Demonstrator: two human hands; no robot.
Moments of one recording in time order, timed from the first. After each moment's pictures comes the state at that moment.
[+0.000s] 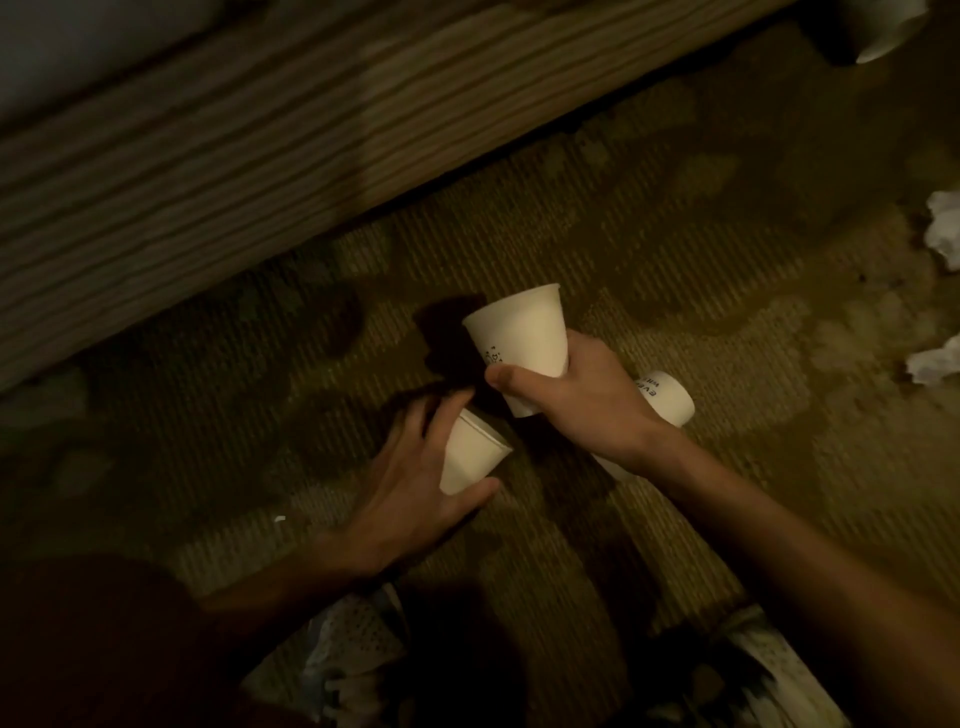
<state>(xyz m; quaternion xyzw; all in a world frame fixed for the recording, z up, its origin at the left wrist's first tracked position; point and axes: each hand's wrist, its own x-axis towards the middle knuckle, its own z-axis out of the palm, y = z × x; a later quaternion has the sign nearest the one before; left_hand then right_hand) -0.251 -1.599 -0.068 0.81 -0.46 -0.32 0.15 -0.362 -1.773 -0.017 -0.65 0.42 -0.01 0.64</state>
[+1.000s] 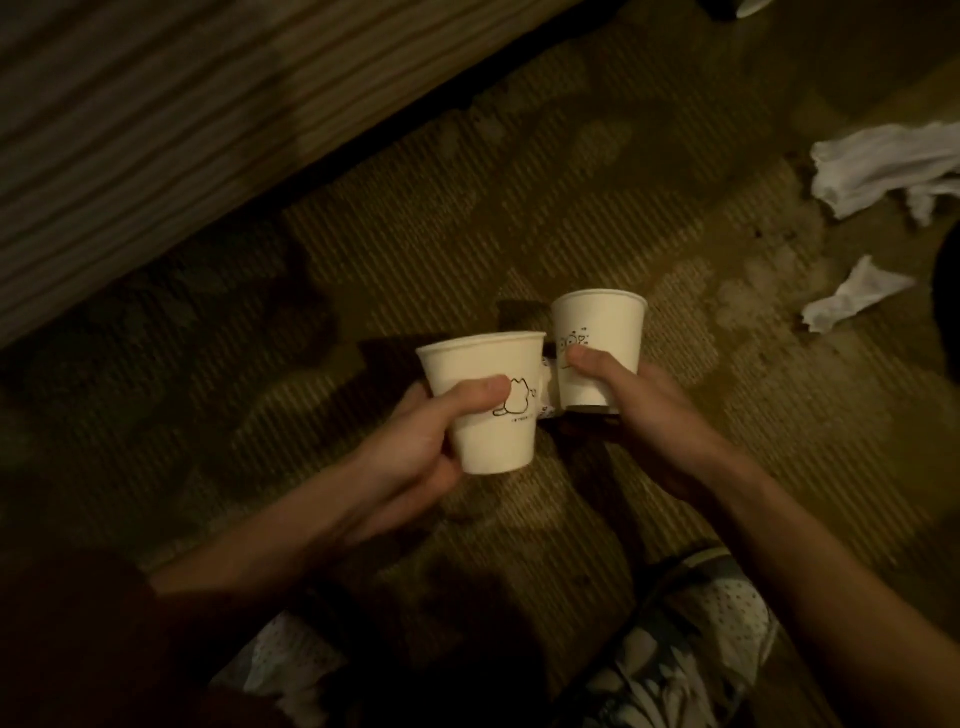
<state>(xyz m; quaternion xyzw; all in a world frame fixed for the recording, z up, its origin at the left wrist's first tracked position) -0.301 -1.696 -0.011 0.55 0.03 -0.68 0.48 -0.470 -1.804 -0.037 -0.39 0.54 -0.05 0.74</state>
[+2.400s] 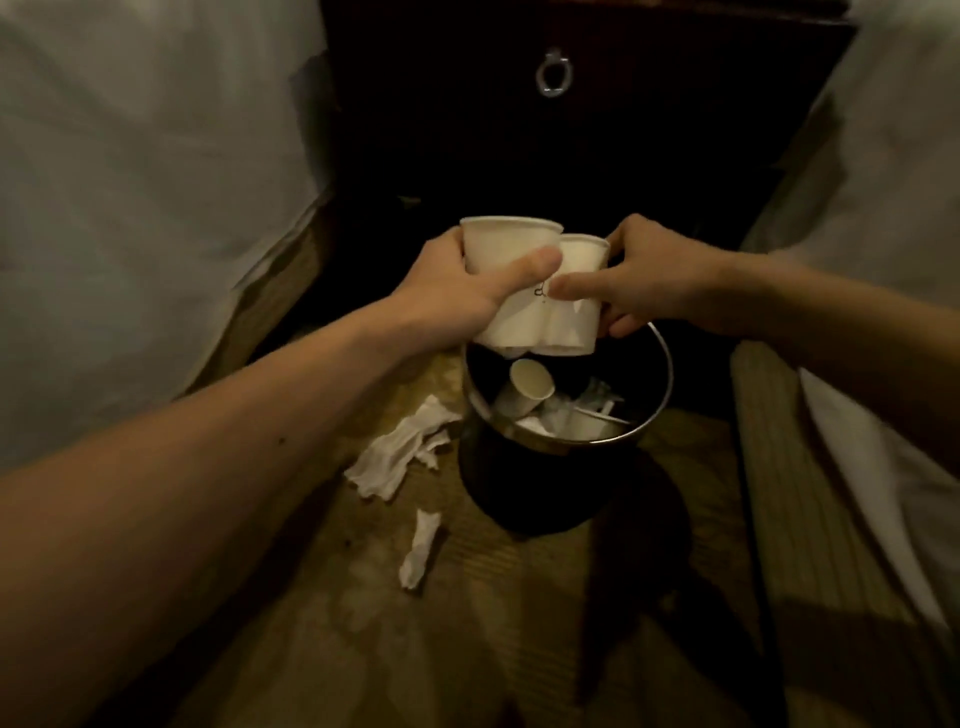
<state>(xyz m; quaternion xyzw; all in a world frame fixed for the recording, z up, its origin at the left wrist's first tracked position) -0.610 -2.046 0.241 0.46 -0.65 -0.49 0.35 -0.784 -2.014 0.268 -0.59 0.72 -0.21 0.31</state>
